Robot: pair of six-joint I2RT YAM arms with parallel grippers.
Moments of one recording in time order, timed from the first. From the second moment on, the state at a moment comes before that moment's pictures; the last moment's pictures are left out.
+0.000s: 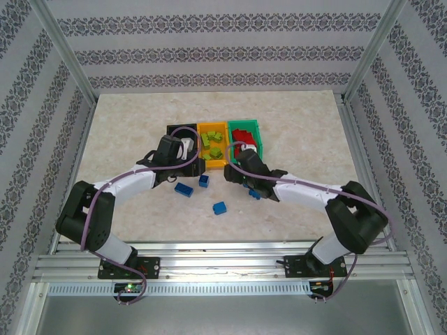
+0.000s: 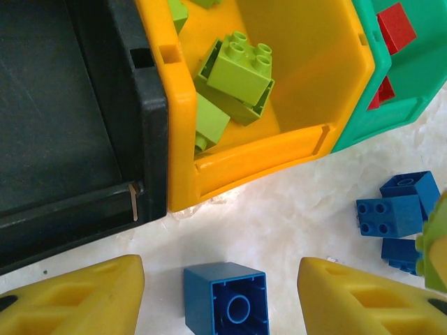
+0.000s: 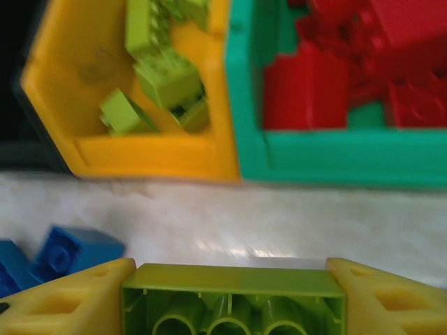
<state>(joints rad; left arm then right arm) -0.38 1.54 0.86 -0.14 0.28 -0.41 0.71 1.55 0.85 -0.05 0.14 0.61</state>
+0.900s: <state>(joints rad) -0.38 1.49 0.78 -0.14 0.38 -0.45 0.53 1.90 1.34 -0.09 -0.11 0.54</state>
